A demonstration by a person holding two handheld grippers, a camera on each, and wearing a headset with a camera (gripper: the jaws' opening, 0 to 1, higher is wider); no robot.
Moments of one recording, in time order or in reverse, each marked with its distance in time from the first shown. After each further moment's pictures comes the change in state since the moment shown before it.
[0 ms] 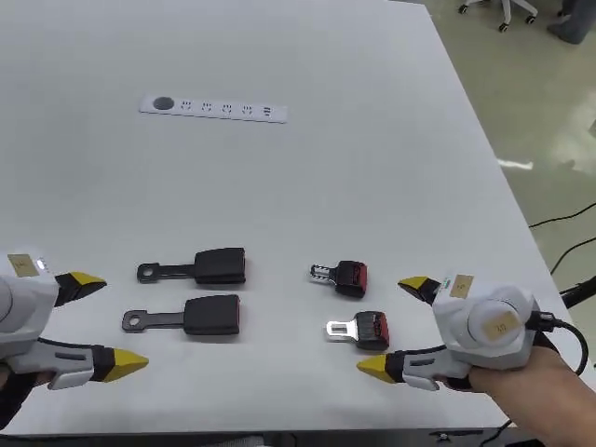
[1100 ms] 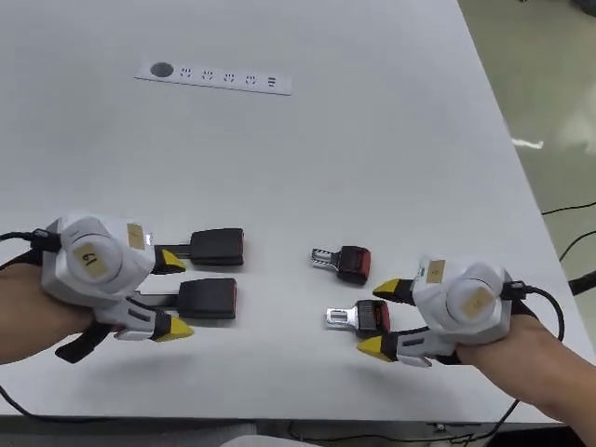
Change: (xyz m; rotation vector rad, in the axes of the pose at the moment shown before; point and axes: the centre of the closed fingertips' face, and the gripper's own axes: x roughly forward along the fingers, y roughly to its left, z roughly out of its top) left arm 0.075 -0.032 0.023 0.284 0.124 -0.229; right arm 0.026 0.009 -0.017 -0.103 0.112 0.186
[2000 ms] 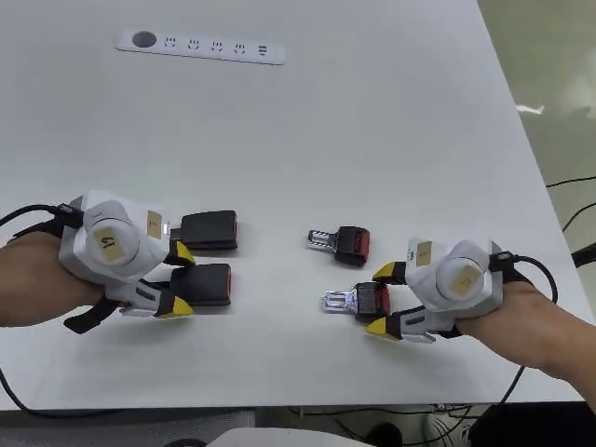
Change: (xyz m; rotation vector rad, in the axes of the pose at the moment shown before) left arm 0.026 0.007 -0.009 0.130 0.063 -0.105; right arm 0.016 -0.012 -0.025 -0.079 0.101 0.070
